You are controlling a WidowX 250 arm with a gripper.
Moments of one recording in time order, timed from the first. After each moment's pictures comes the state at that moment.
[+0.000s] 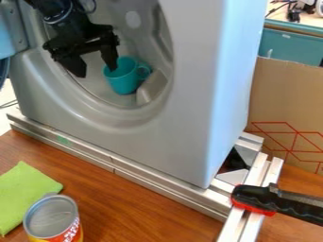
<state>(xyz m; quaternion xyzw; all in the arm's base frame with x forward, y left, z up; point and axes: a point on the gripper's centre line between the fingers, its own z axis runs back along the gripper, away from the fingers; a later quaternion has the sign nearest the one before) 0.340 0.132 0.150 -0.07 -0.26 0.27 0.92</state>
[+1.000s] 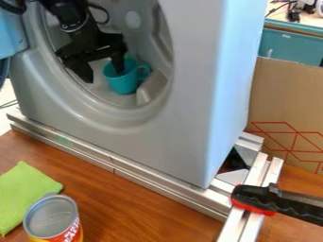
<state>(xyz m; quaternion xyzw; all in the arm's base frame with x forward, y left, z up) 0.360 0.141 0.128 -0.05 -0.24 0.31 0.92</state>
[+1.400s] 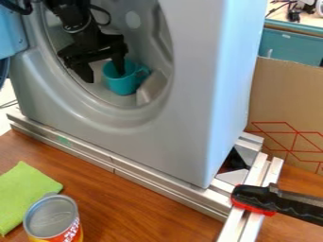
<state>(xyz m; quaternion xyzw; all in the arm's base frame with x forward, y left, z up) 0.368 0.147 0.122 -0.05 -0.23 0.32 0.92</state>
